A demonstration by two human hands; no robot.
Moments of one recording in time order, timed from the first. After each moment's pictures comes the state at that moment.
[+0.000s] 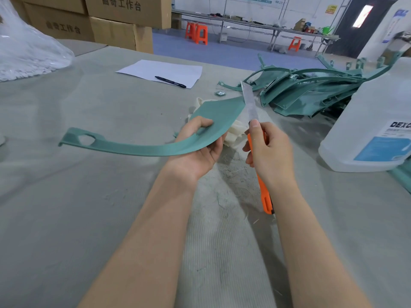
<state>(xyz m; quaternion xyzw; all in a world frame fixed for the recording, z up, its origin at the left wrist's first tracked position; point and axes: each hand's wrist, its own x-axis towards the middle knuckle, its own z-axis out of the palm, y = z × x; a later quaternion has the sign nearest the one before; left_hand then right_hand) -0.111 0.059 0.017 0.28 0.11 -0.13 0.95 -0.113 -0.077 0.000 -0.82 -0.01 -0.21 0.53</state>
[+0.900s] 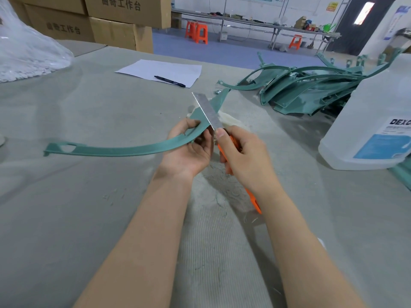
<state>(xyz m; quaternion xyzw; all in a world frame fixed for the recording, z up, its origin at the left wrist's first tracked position) -0.107 0.065 0.009 0.15 0.15 -0.09 0.97 -0.118 -0.057 -0.007 -0.84 -0.16 -0.15 0.50</state>
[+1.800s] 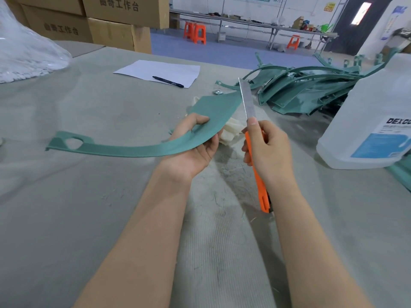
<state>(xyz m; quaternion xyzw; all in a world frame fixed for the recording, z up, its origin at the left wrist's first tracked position) -0.110 0.063 0.016 0.28 0.10 -0.12 0.95 -0.113 -0.080 0.000 -0.80 -0.03 -0.21 0.56</state>
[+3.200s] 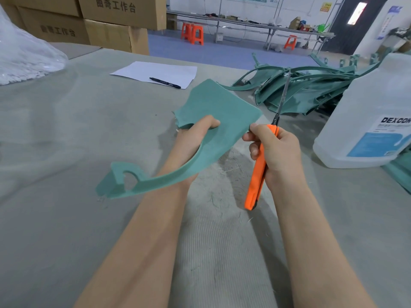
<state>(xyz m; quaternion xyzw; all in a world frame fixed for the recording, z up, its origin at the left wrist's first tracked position) -0.111 0.049 0.014 0.54 0.05 0.00 0.84 -0.122 -0.086 0.018 -0.66 0.05 -0.13 0.74</state>
